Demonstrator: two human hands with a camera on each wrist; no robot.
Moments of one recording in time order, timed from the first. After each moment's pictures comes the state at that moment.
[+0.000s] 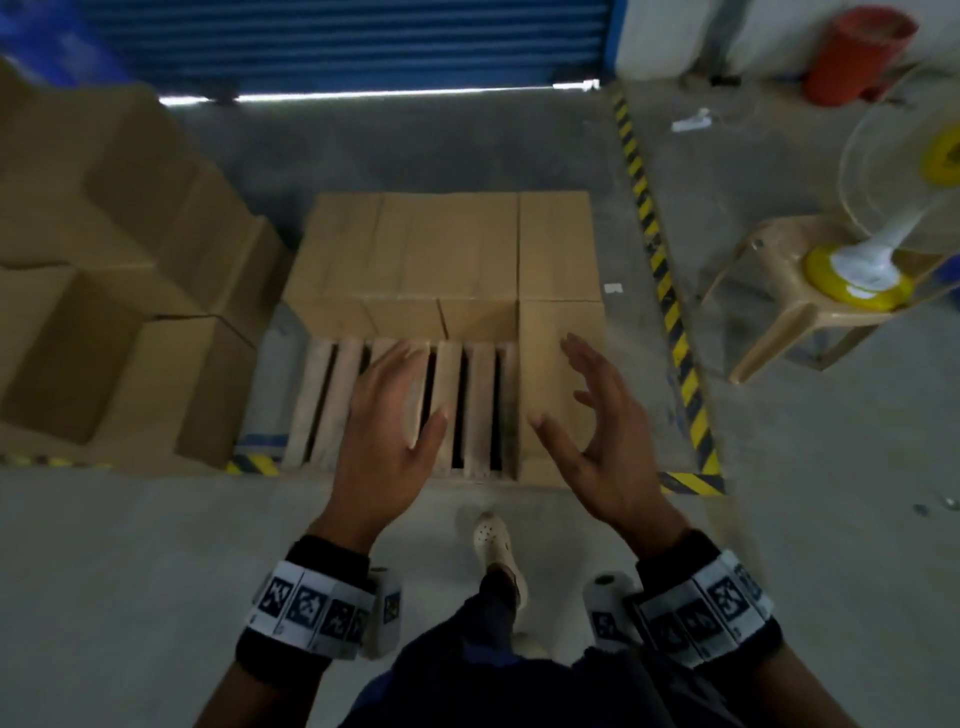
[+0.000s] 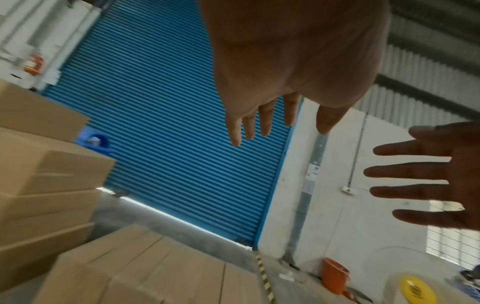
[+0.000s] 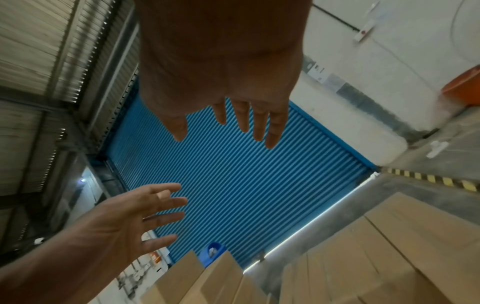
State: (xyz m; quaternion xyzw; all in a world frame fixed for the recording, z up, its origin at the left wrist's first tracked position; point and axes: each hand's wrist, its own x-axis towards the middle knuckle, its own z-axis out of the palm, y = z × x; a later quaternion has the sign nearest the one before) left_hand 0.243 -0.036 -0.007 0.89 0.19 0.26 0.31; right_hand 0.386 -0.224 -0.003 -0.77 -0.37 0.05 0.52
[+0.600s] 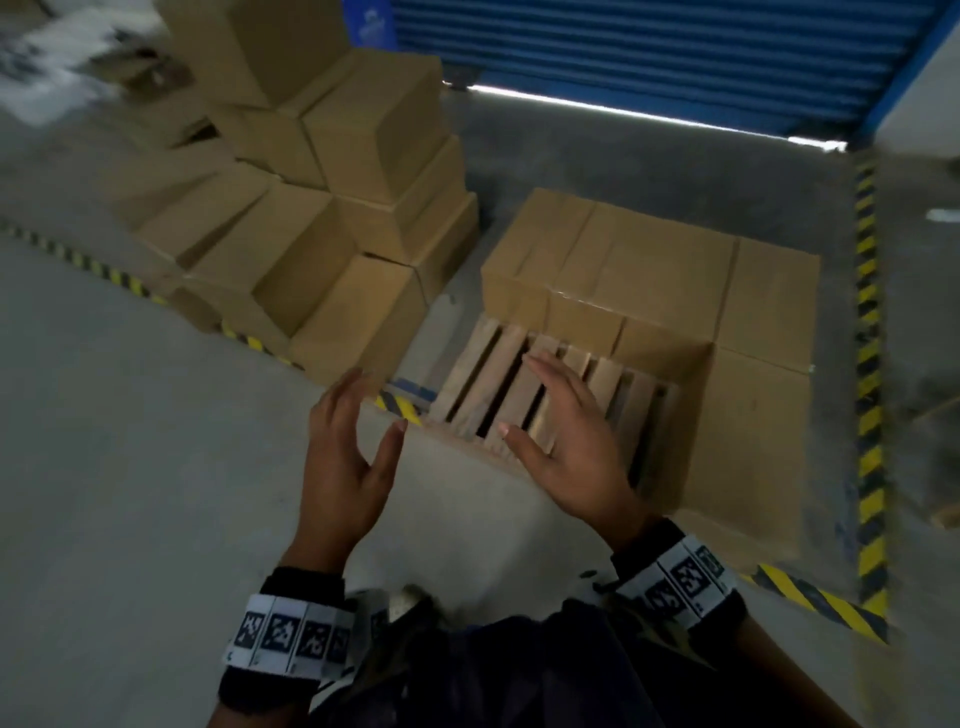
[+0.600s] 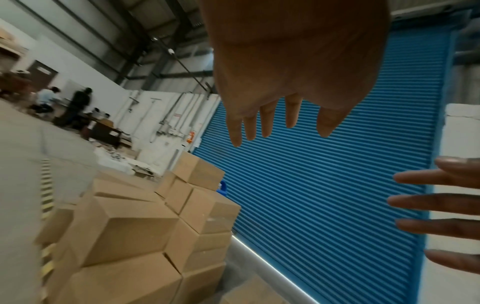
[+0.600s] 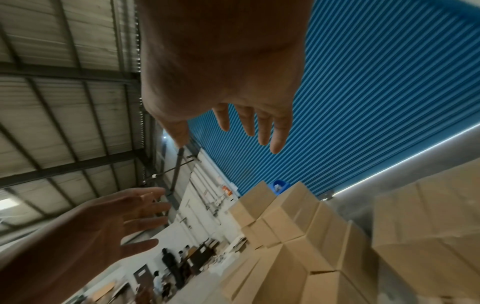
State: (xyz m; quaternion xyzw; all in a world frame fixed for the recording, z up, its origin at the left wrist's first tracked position) left_hand -0.054 0.091 -0.007 0.80 0.44 0.34 0.23; right_hand 0.174 -0.002 -0.016 -0.69 -0.56 0.15 0.43
